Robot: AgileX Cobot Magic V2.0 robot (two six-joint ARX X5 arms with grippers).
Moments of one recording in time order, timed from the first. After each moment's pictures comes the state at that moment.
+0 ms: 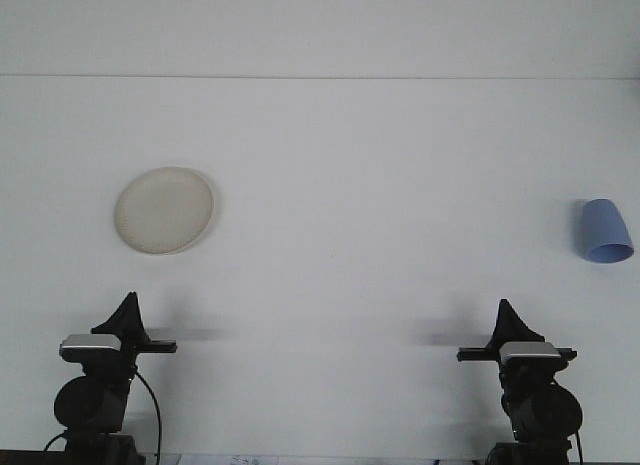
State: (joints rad) left arm -0.05 0.00 0.03 0.06 -0.08 0.03; right arm -0.02 0.00 0.01 -0.06 -0.05 0.05
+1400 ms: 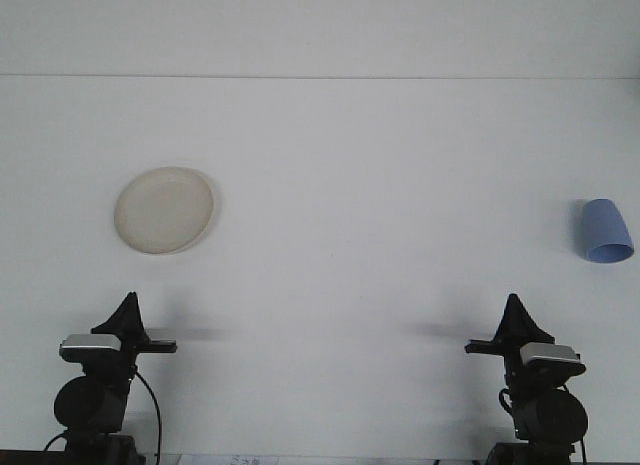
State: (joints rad) left arm -0.05 0.00 0.03 0.06 -0.08 0.03; right arm -0.02 0.00 0.03 0.02 0.00 0.27
